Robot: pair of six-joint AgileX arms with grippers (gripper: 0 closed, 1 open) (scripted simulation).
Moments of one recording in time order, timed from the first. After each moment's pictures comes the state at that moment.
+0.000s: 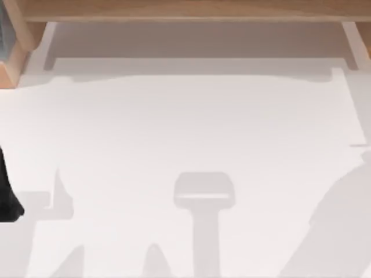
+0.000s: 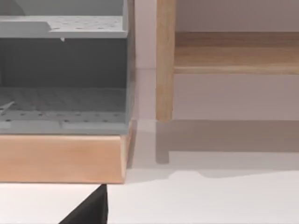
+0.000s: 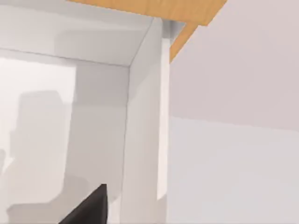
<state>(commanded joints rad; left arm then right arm) 0.00 0.00 0.00 0.00 0.00 0.00 -0.61 2.09 1.88 -0.65 -0.22 -0.63</state>
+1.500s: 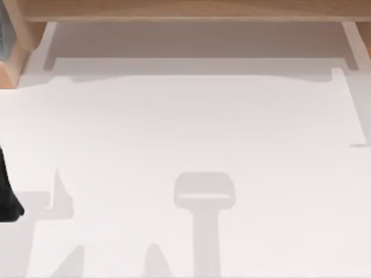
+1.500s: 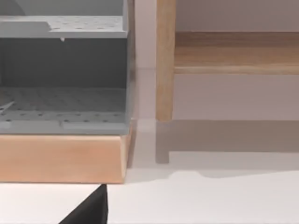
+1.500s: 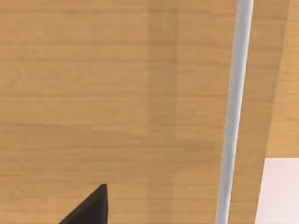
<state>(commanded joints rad) 0.00 0.00 0.00 0.00 0.00 0.00 -0.75 2.04 0.43 1.61 -0.71 -1.55</state>
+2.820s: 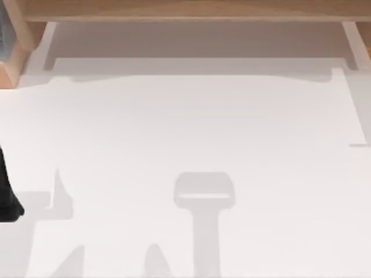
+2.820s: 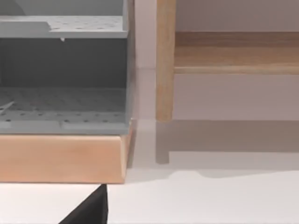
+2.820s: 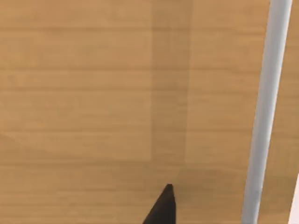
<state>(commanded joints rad) 0.00 0.00 0.00 0.00 0.00 0.00 -0.69 2.06 0.51 1.56 -0.66 -1.55</state>
